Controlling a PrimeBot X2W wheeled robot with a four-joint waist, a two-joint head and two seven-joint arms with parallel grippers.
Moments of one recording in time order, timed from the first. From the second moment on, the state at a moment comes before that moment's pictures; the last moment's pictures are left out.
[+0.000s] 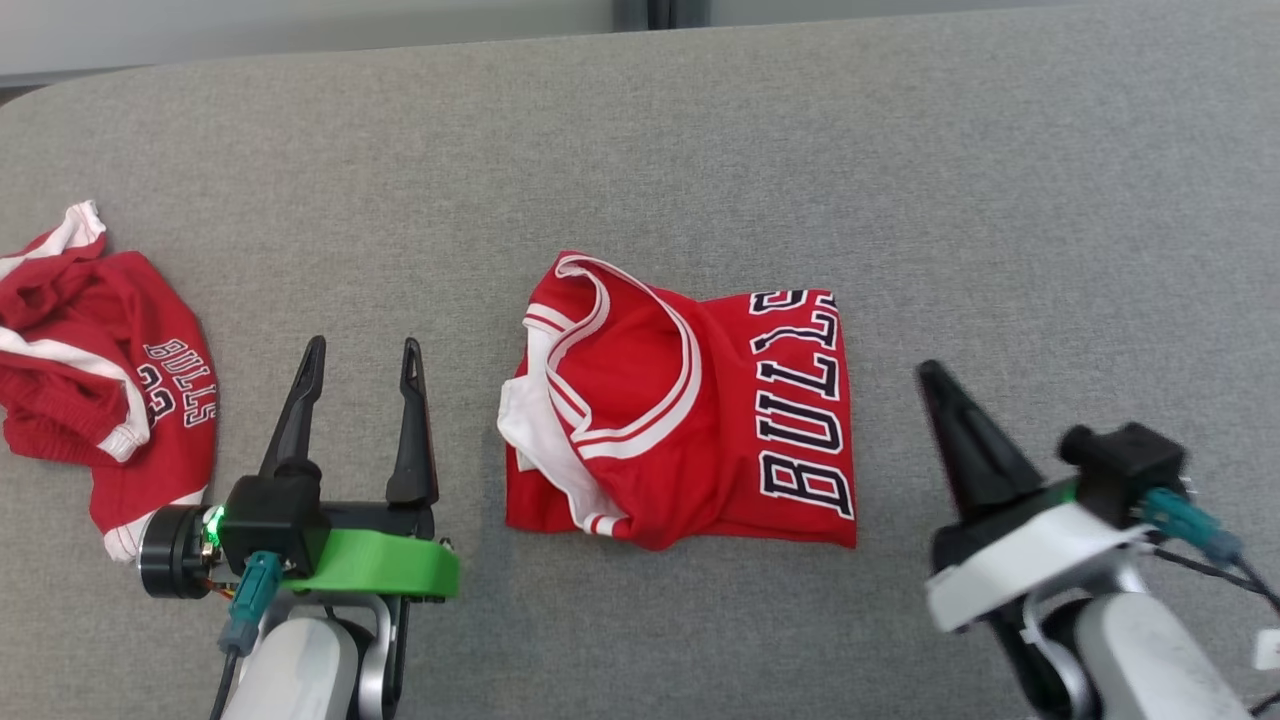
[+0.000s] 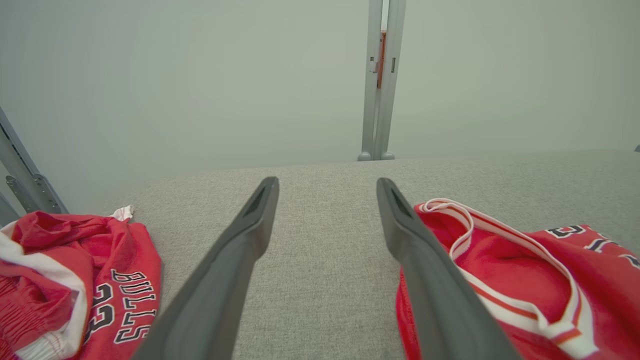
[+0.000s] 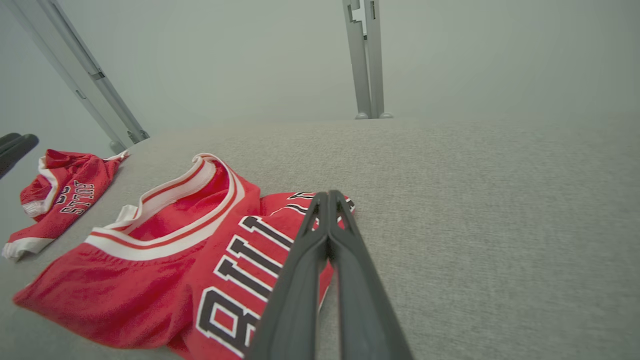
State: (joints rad) left arm -0.19 0.18 -0.29 0.08 -0.25 0.16 -0.26; right arm -0.10 -0.23 0.20 -0.03 0.36 0.13 -0.09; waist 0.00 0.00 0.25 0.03
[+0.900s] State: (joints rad) left arm -0.23 0.12 -0.29 0.13 -0.24 0.13 -0.26; right arm -0.46 -0.09 0.96 0.47 0.60 0.13 -0.06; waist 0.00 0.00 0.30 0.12
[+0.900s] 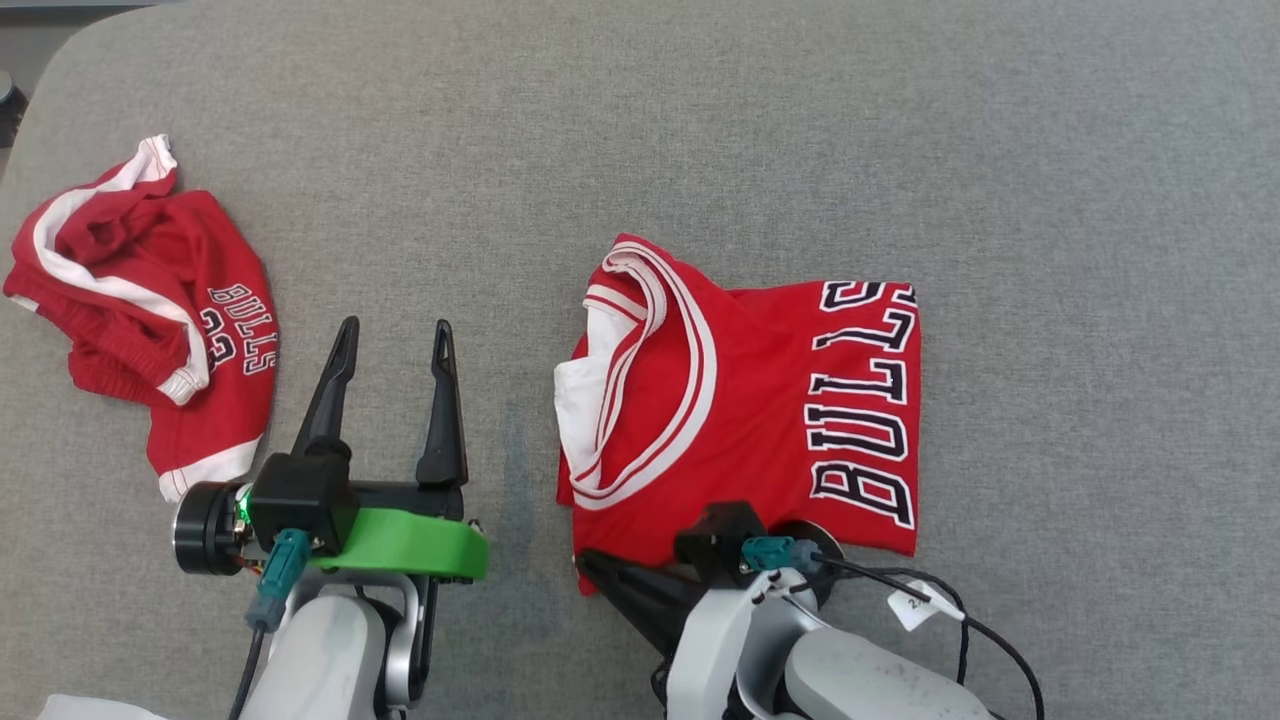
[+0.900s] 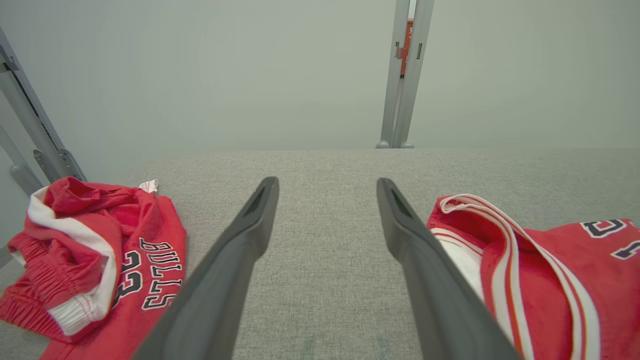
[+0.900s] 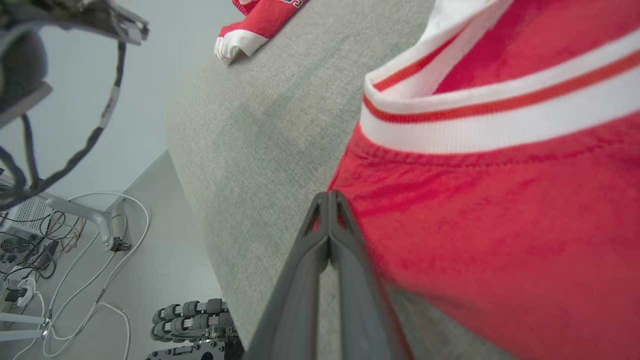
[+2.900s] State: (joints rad) left arm 0.02 0.21 -0.24 0.13 -0.28 0.16 -0.23; right arm 0.14 -0.19 -0.01 -0.17 0.33 0.13 -0.05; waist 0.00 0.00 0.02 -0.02
